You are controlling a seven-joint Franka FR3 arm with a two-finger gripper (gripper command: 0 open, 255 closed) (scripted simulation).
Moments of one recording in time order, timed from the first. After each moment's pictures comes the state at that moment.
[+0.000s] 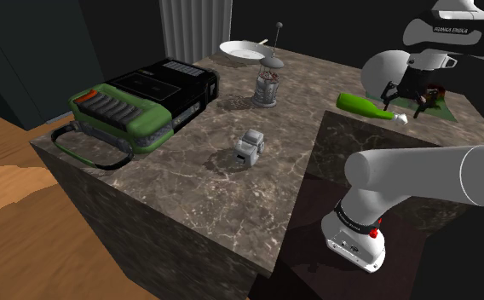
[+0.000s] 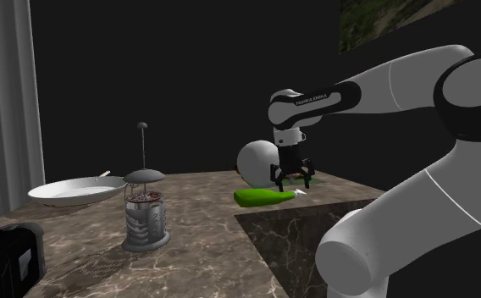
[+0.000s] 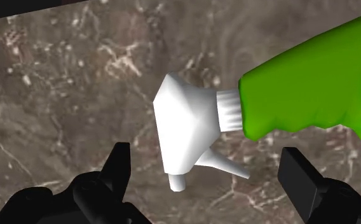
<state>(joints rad) -0.69 -0.79 -0.40 -2.48 -0.40 1.61 0.49</state>
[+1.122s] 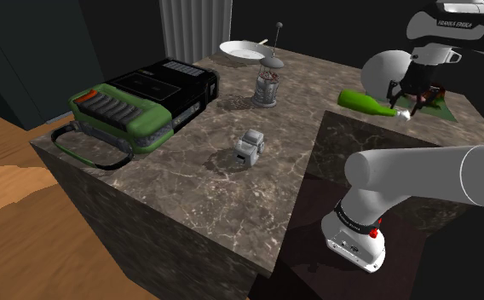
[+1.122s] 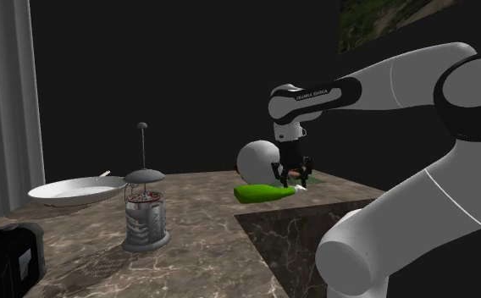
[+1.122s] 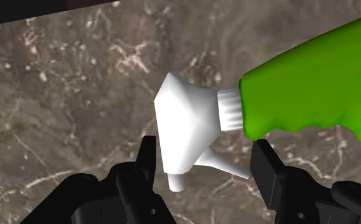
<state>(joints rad) -0.68 -0.79 -0.39 -2.44 -0.39 1.57 0.49</state>
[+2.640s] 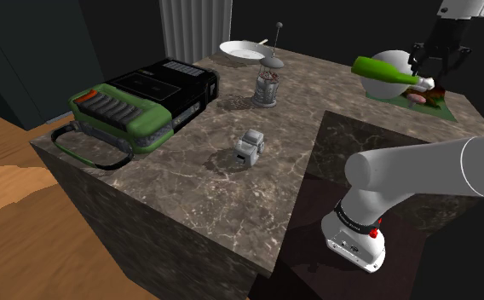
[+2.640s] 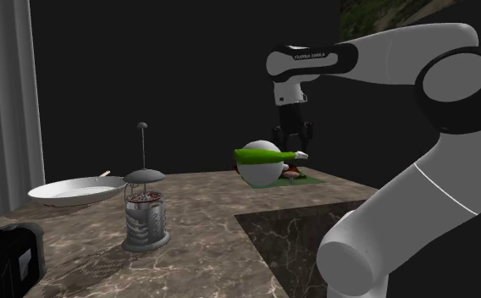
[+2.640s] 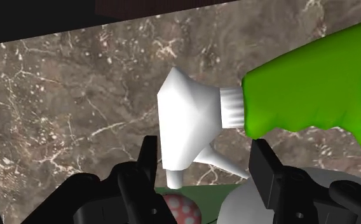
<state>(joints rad) -0.66 -0.70 -0.34 -2.08 -0.34 1.30 0.44</state>
